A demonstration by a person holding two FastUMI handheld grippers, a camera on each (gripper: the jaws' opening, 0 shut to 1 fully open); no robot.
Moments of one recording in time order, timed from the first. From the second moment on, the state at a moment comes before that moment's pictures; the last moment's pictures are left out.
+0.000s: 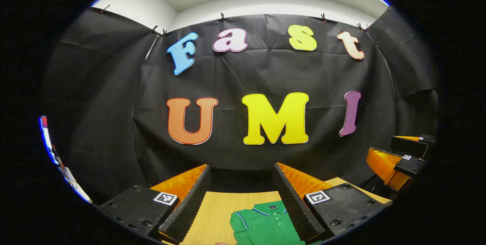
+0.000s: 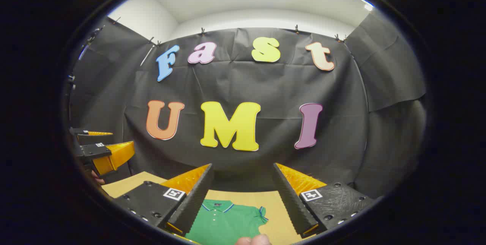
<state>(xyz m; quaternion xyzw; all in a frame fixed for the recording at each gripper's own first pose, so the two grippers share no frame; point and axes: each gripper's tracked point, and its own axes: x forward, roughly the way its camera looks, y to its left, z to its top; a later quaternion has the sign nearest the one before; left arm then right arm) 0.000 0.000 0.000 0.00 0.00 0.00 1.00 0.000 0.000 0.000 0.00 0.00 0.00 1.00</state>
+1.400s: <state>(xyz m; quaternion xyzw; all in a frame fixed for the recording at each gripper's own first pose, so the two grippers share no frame) 0.005 -0.025 -0.011 0.00 0.02 -0.01 1.00 0.013 -0.035 -0.018 -0.01 0.03 0.00 1.00</state>
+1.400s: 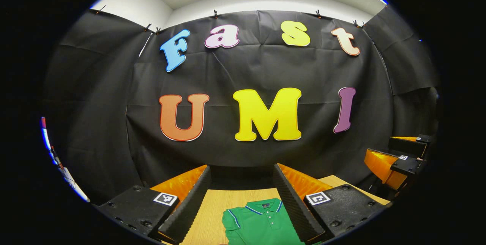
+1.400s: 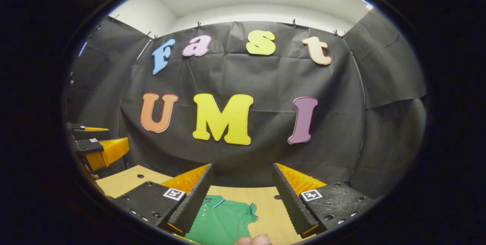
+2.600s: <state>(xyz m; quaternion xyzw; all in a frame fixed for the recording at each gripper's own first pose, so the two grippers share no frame) 0.046 -0.018 -0.044 0.00 0.06 0.04 1.00 0.138 -0.072 -0.210 -0.03 0.25 0.03 0.97</state>
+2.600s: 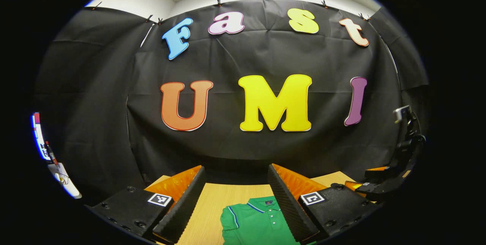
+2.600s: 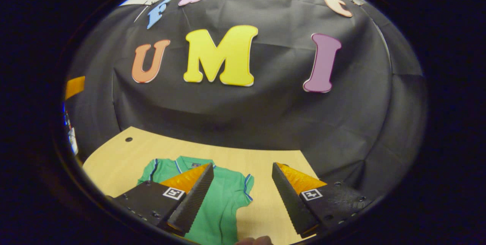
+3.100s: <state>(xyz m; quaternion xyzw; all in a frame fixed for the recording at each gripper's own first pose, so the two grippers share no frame) 0.068 -0.011 -0.066 0.00 0.09 0.06 0.99 0.186 -0.086 -0.381 -0.01 0.41 0.03 0.91</state>
